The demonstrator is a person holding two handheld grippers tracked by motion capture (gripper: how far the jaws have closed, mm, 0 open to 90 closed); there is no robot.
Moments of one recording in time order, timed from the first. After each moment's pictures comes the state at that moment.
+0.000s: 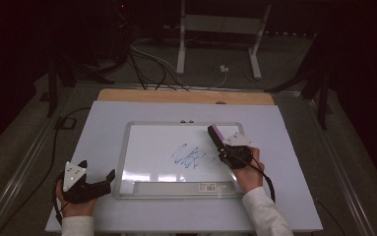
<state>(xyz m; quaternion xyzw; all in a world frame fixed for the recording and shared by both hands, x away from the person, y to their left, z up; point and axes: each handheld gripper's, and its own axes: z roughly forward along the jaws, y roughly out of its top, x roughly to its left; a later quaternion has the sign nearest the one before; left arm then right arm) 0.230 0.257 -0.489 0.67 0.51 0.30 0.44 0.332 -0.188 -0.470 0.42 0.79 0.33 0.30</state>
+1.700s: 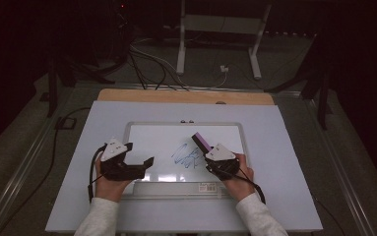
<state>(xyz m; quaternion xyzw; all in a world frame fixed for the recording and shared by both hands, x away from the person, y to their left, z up) 0.284 0.161 -0.437 0.75 0.41 0.18 0.48 0.303 -0.150 -0.475 0.32 0.83 0.32 0.32</state>
